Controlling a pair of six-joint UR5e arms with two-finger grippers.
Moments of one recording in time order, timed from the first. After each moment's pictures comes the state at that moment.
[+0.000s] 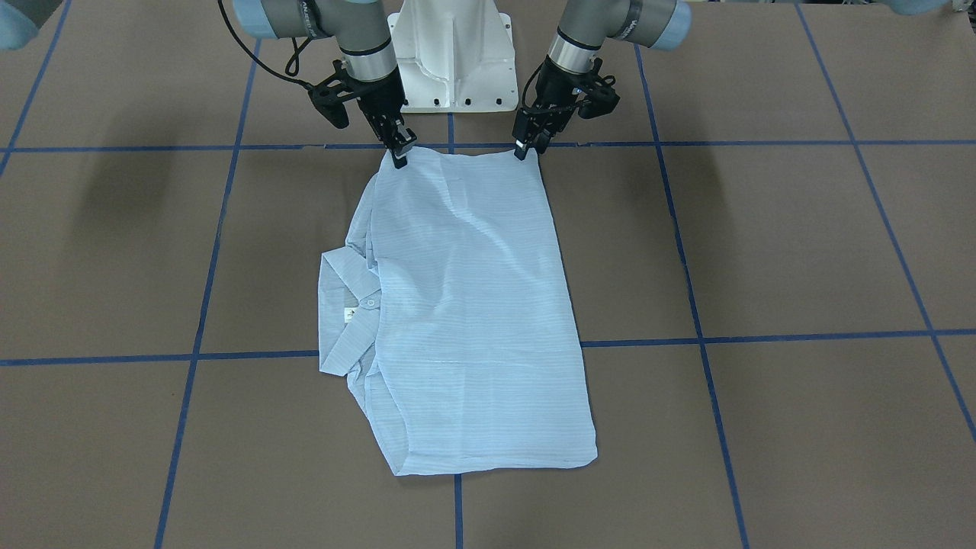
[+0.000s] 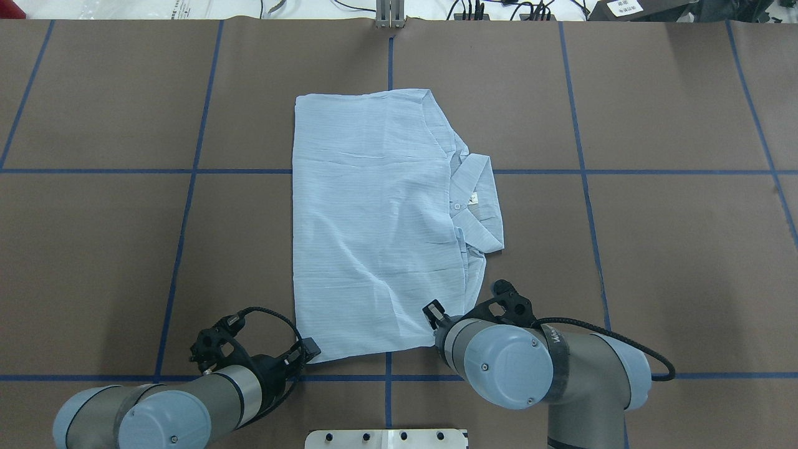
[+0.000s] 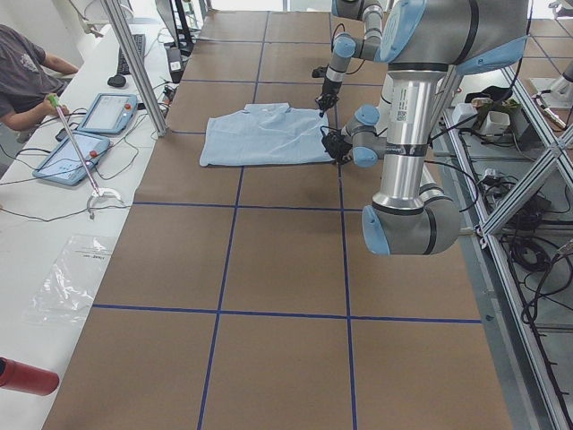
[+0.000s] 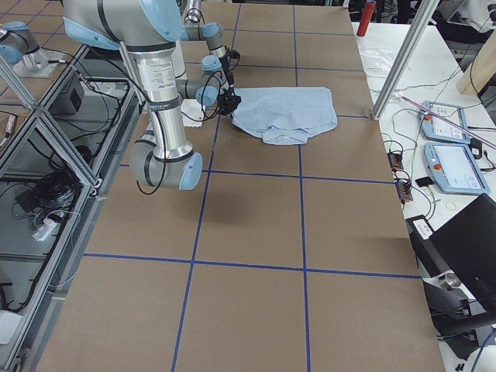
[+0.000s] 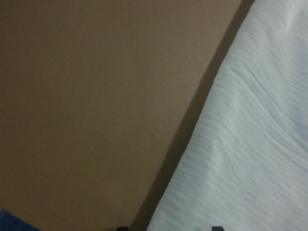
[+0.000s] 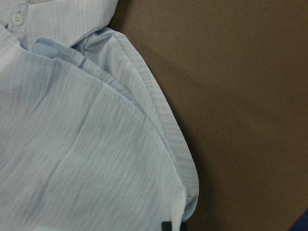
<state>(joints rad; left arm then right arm) -0.07 -1.77 -1.93 -2.12 -1.32 -2.15 0.17 -1.16 1.94 -1.44 1.48 2.39</state>
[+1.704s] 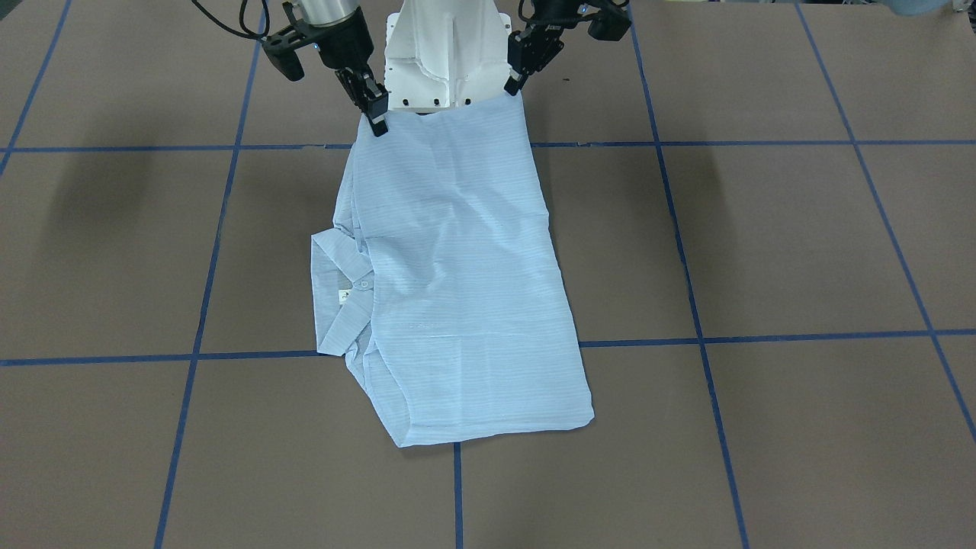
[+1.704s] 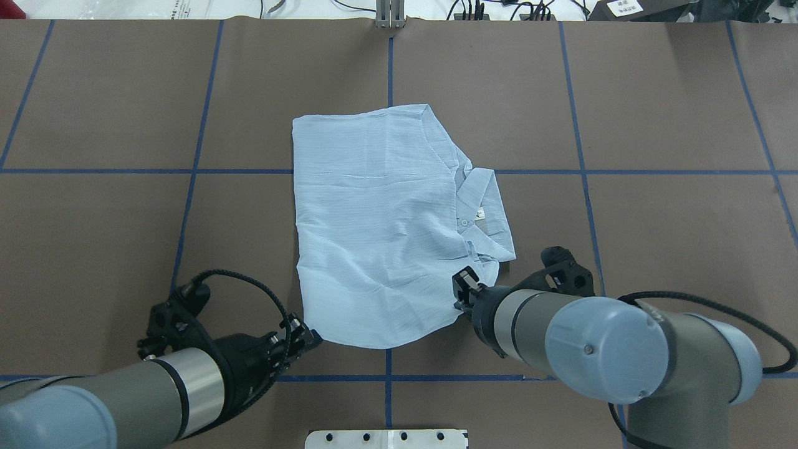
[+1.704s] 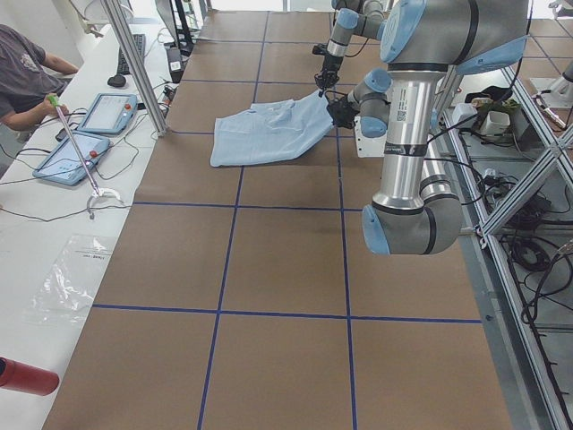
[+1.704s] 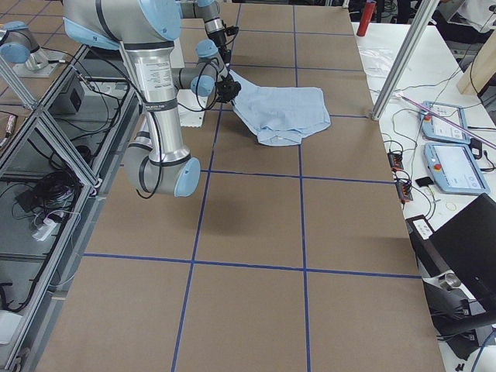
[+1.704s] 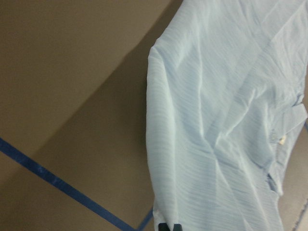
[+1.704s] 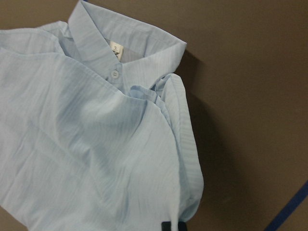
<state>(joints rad) -0.13 -1.80 -2.30 -1.92 -1.33 -2.17 0.26 -1.23 2.22 -1.53 1.49 2.39</state>
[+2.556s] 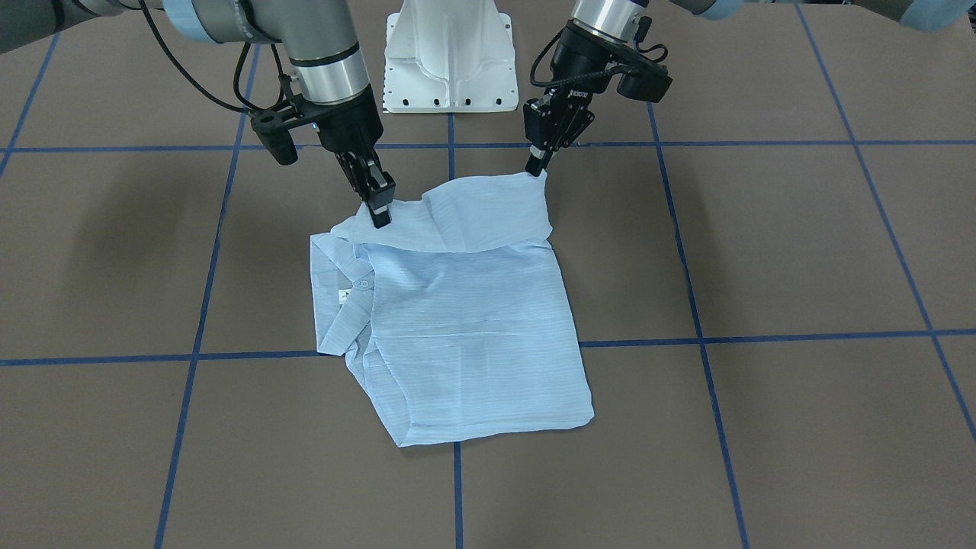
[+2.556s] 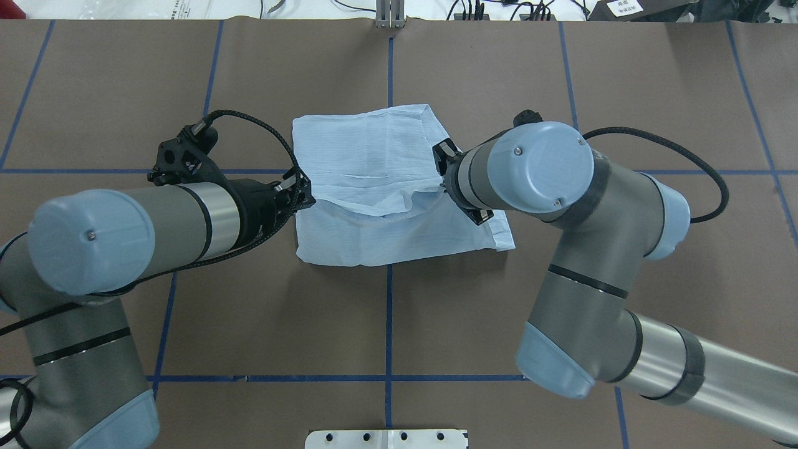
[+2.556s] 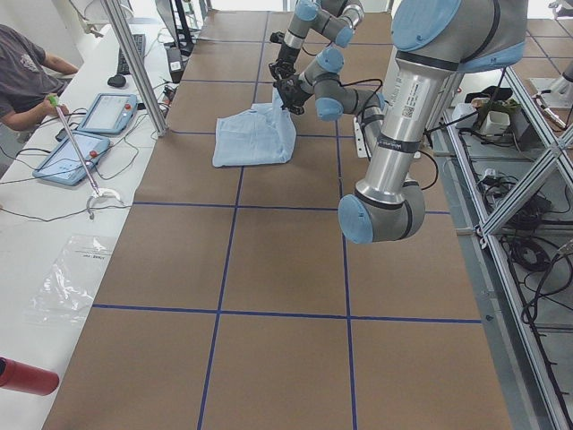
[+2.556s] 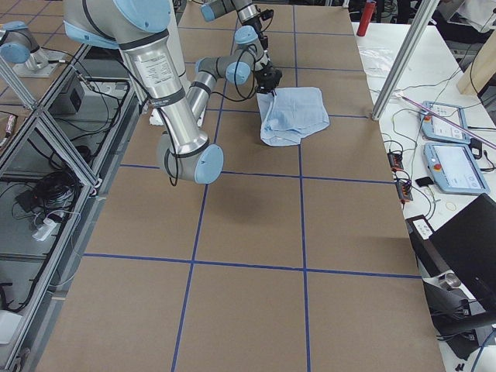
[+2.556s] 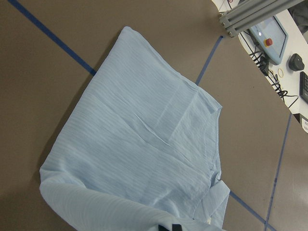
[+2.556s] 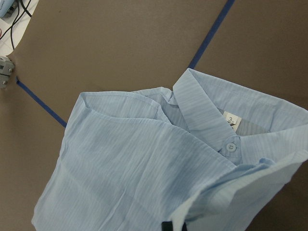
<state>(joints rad) -0.49 -1.99 -2.08 -1.89 -1.51 -1.92 0.55 -0.97 1.89 -1.53 1.62 2.22</state>
